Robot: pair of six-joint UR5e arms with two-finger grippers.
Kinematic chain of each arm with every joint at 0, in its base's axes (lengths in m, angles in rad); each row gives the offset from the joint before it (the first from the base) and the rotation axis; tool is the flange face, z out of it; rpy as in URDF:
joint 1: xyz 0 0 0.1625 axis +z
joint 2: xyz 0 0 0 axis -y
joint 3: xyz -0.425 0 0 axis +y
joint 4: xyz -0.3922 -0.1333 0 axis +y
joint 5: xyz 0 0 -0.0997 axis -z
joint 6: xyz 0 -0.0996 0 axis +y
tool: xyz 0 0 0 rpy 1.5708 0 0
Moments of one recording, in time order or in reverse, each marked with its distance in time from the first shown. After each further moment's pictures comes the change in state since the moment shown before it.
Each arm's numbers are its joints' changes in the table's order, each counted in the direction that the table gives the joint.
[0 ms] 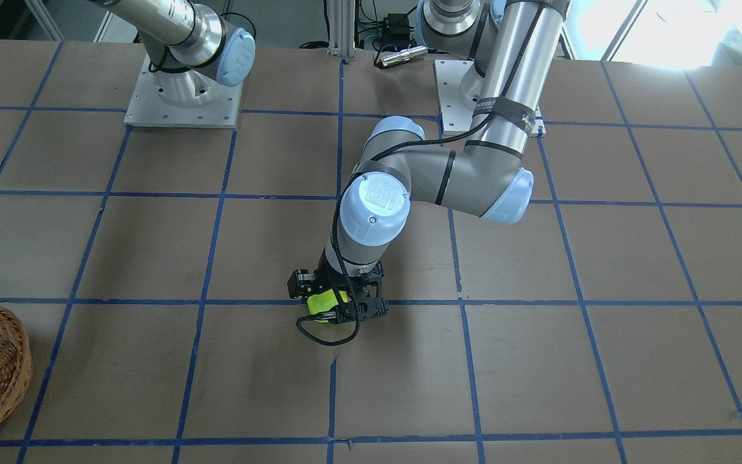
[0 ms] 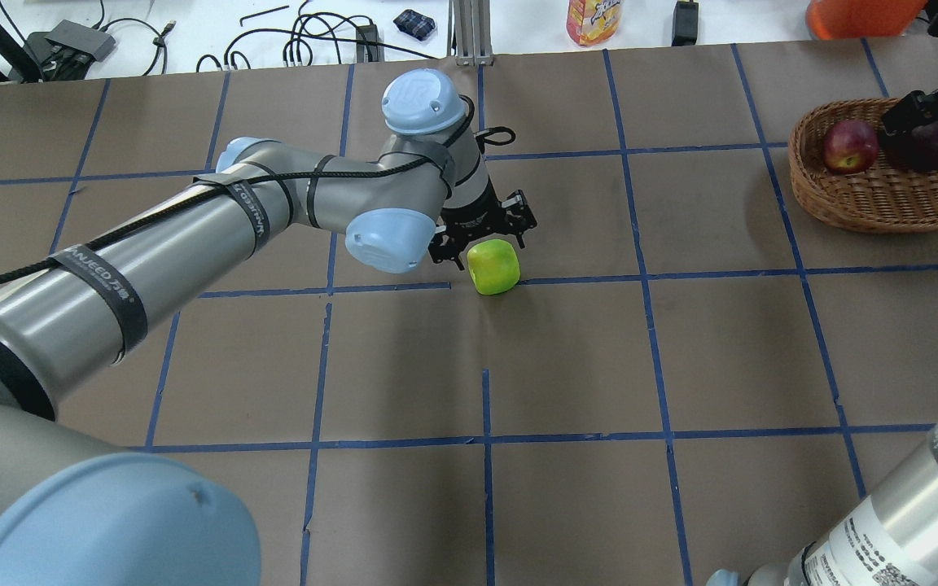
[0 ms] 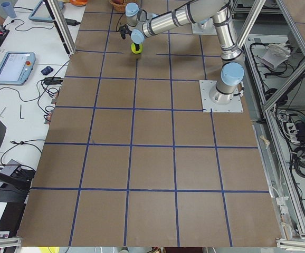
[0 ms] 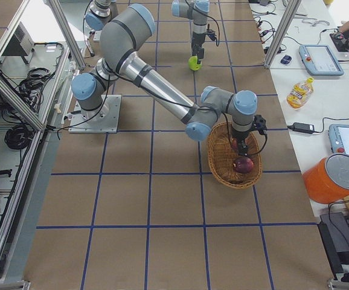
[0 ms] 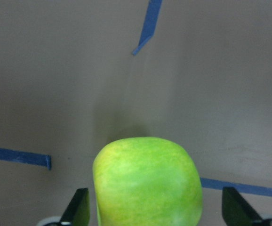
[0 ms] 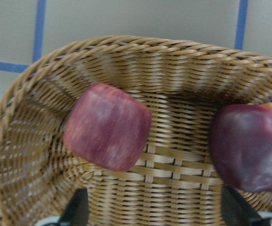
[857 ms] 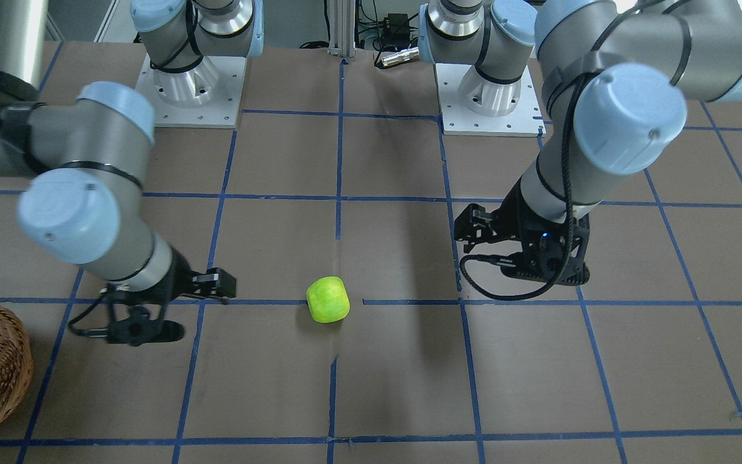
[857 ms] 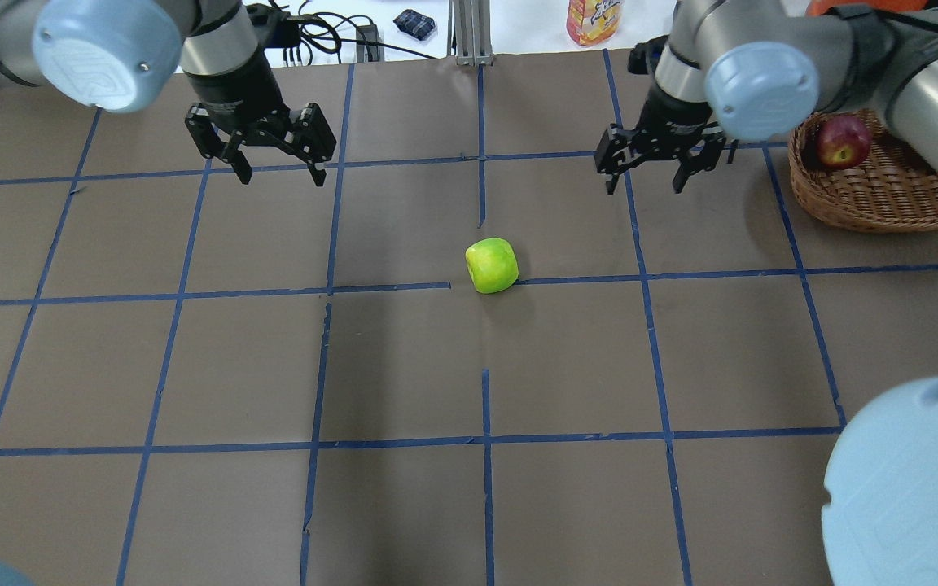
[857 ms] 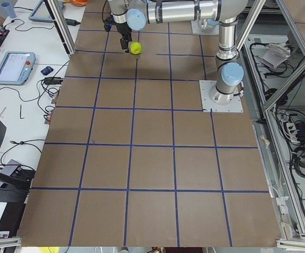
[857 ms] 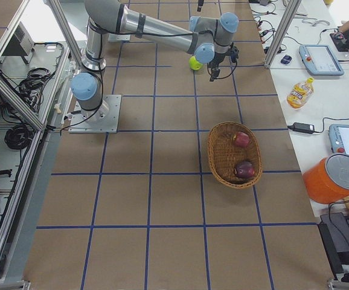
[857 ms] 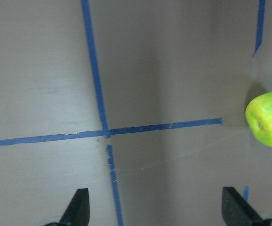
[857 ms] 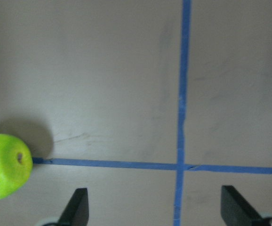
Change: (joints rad) left arm 0.286 0.254 -0.170 0.523 0.197 -0.632; right arm 0.564 -0.155 -0.181 -0.154 0.007 -0.676
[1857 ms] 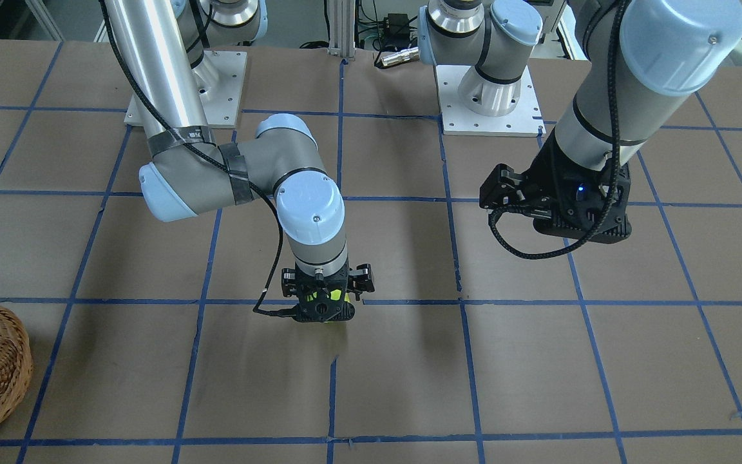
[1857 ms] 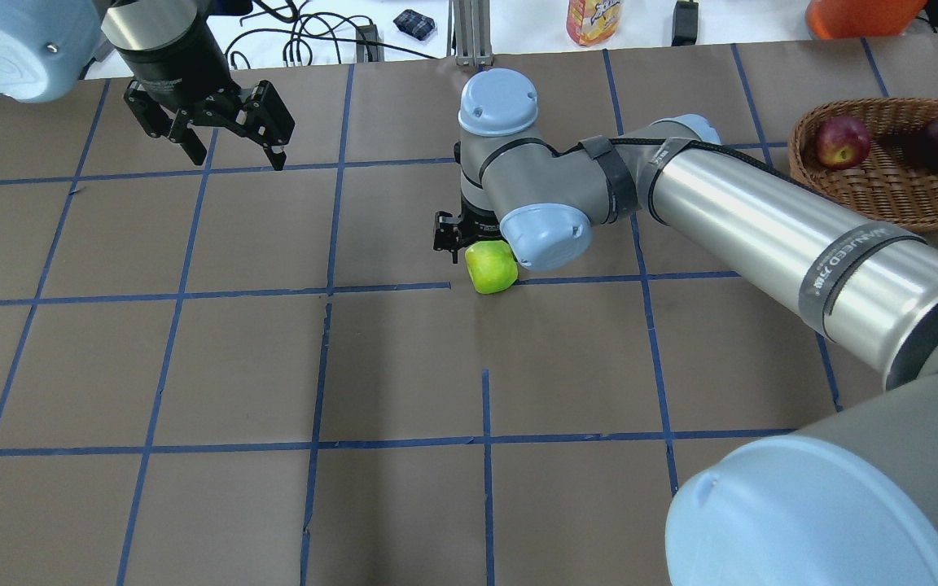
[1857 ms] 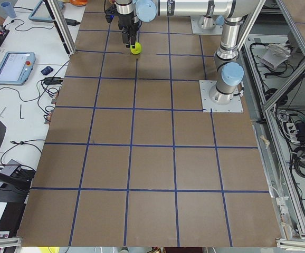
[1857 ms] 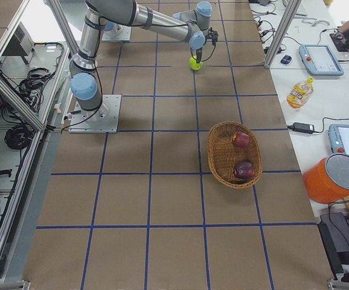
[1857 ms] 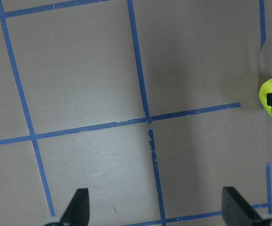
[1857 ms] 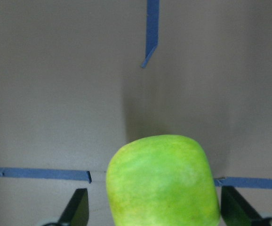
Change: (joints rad) left arm 0.025 0.075 0.011 0.018 0.010 -0.037; right arm 0.293 0.142 -0.067 0.314 -0.018 -0.257
